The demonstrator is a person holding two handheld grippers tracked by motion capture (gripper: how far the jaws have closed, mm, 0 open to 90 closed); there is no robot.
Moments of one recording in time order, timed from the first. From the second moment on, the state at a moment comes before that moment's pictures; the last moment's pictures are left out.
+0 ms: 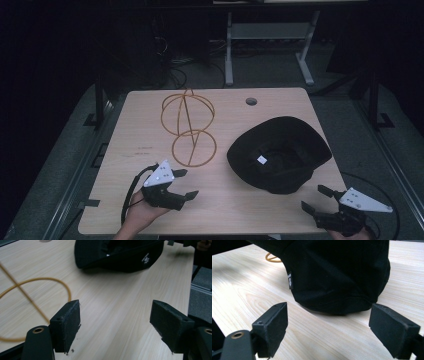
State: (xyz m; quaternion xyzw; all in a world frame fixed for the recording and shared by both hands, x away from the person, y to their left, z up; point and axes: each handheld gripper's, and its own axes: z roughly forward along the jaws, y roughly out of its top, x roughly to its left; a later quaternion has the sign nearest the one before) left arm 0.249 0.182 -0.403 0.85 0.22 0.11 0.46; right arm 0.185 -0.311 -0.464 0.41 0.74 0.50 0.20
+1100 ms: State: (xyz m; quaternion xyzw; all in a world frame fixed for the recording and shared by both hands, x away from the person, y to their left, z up) left arm 0.283 0.059 -0.389 0.89 0.12 0.07 0.43; right arm 0.182 -0.314 -0.465 0.41 0.74 0.51 0.19
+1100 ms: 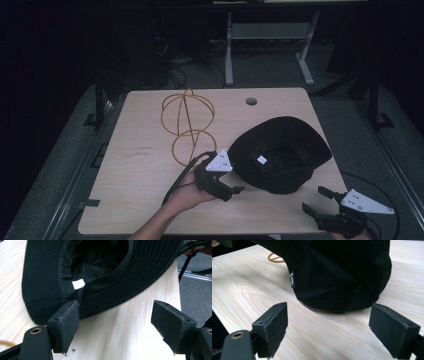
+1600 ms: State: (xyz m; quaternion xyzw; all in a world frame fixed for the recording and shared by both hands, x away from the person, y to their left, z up) left arm 0.292 0.010 -0.405 0.92 0.07 0.08 0.37; right arm 0.179 -0.320 -0.464 0.41 0.73 0.52 0.20
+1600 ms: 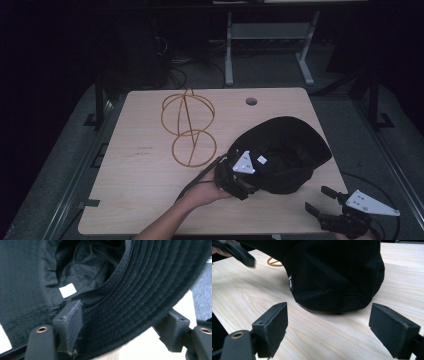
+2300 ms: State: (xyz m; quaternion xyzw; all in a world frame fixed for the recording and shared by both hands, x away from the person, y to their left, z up) left arm 0.283 0.008 -0.380 0.88 0.05 0.09 0.47; right arm 0.178 -0.317 -0.465 0.41 0.73 0.52 0.20
